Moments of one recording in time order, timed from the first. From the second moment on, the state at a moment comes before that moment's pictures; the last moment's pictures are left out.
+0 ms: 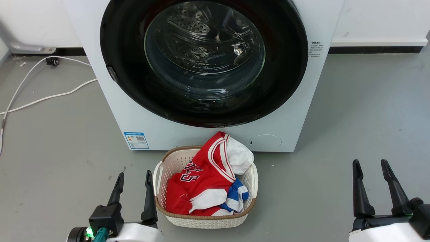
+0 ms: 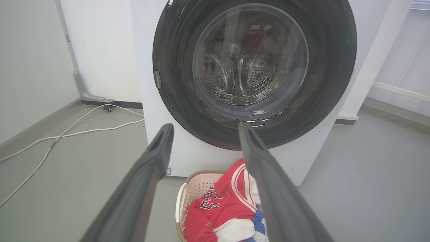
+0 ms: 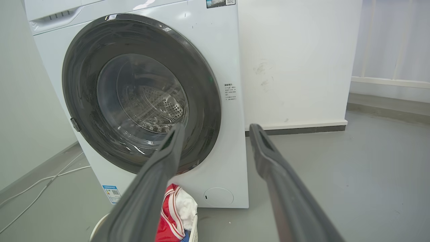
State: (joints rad) left arm 0.06 0.06 -0.11 0.07 -0.18 0.09 -0.23; right arm 0.11 -0.05 -0.06 -0.07 0.17 0.13 -0.23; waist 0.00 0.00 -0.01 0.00
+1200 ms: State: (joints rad) left arm 0.07 0.05 -0.11 0.10 -0.07 0.09 -0.26; right arm 0.13 -0.05 -0.06 -0.05 0.14 0.13 -0.26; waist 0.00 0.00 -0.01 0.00
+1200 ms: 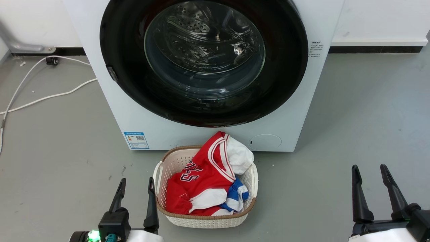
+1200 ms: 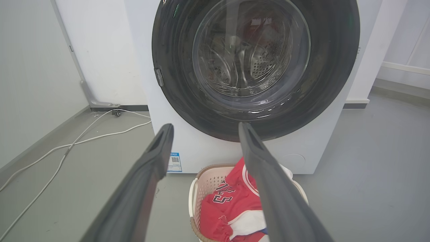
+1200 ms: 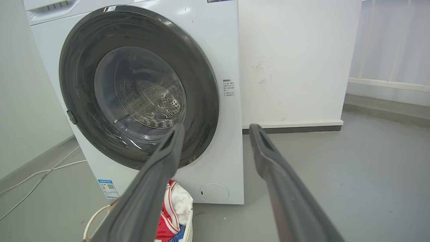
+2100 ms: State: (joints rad) left arm 0.07 0.05 -0.11 0.11 -0.07 0.10 -0.26; right arm 0.10 -0.05 0.05 0.00 1.21 0.13 -0.26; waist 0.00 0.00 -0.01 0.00
